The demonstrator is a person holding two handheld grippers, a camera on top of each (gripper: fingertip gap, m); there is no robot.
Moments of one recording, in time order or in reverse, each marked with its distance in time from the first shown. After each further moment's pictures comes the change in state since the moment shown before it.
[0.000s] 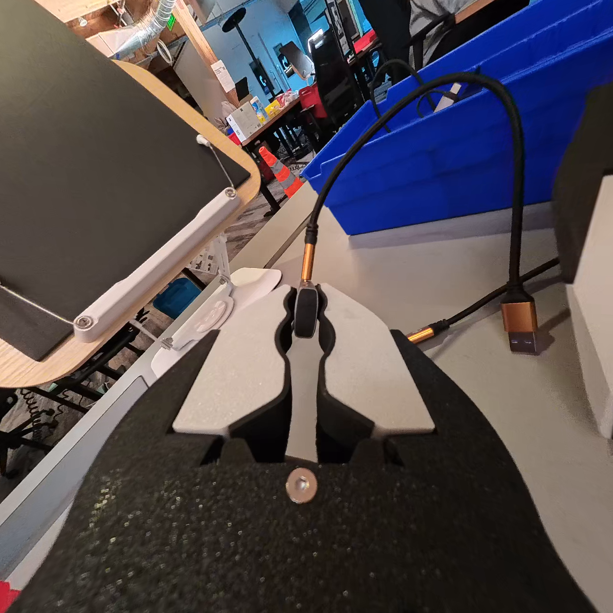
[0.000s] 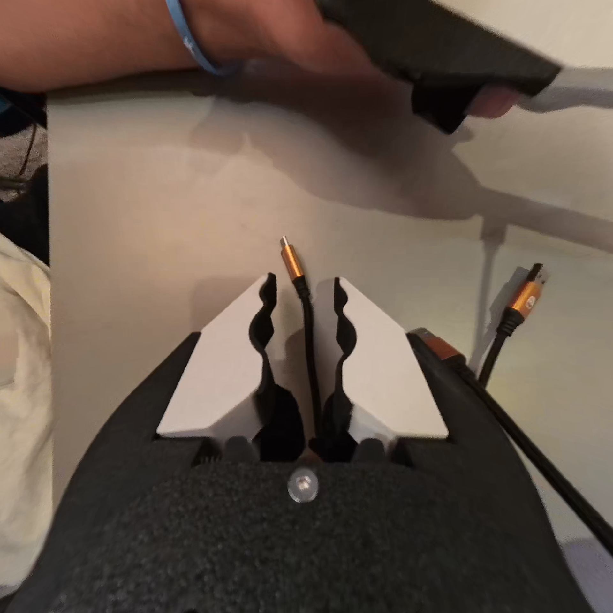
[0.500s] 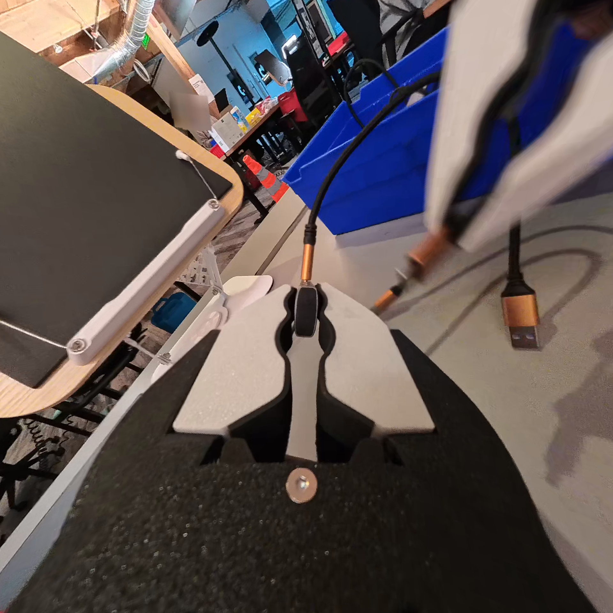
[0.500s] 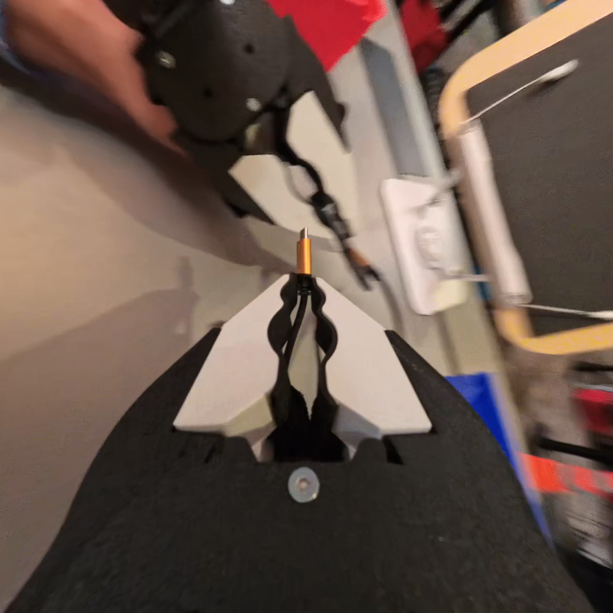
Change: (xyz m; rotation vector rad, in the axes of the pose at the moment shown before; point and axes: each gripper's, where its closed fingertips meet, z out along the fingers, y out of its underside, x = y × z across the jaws) left arm 0.010 -0.002 -0.002 0.012 0.064 0.066; right arm 0.064 -0.062 -0.090 0.025 0.642 -0.382
